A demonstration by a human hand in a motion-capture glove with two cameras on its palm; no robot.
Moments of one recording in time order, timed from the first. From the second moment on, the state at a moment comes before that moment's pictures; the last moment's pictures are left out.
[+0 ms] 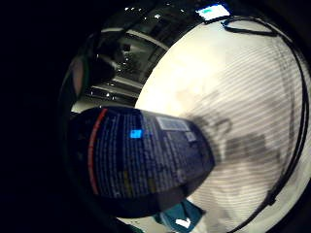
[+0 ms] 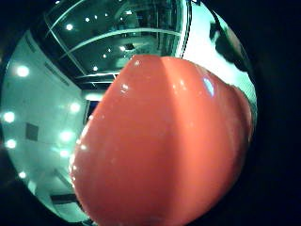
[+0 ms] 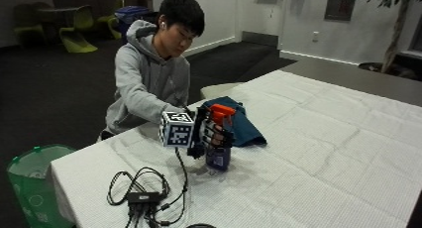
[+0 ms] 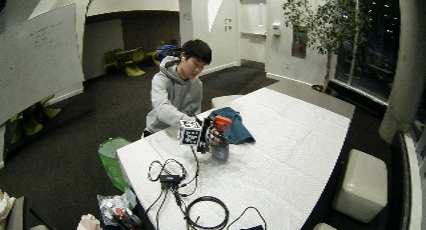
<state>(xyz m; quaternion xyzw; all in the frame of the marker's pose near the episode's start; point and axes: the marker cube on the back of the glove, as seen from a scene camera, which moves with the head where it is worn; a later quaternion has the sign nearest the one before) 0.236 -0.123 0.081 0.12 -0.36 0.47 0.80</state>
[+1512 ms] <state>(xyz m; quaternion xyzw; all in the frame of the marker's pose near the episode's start) 0.071 -0.134 0.004 -0.50 -0.02 0.08 0.86</state>
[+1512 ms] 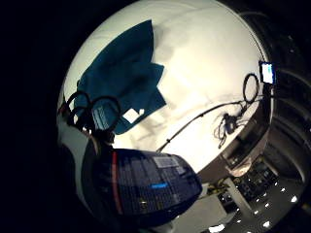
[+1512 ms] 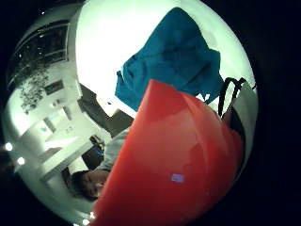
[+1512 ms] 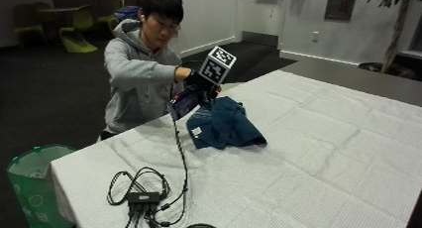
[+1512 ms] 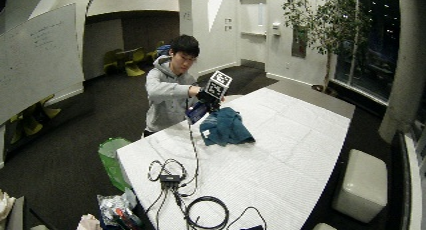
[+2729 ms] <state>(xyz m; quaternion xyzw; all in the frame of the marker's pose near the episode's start) 0.026 -0.118 0.048 -0.53 0.04 0.04 0.84</state>
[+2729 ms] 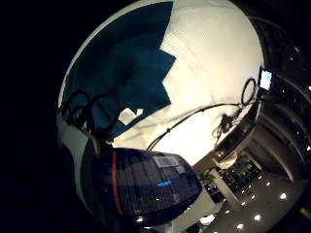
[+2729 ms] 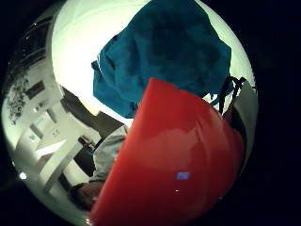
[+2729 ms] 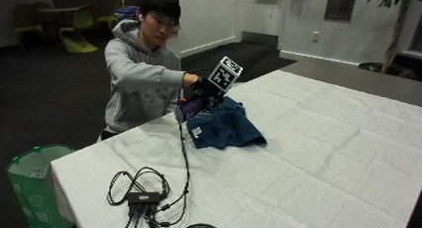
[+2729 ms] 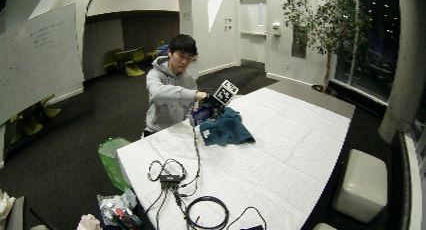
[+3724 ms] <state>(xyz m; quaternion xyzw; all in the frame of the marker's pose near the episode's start) -0.142 -0.213 0.086 0.05 -0.56 0.08 0.82</state>
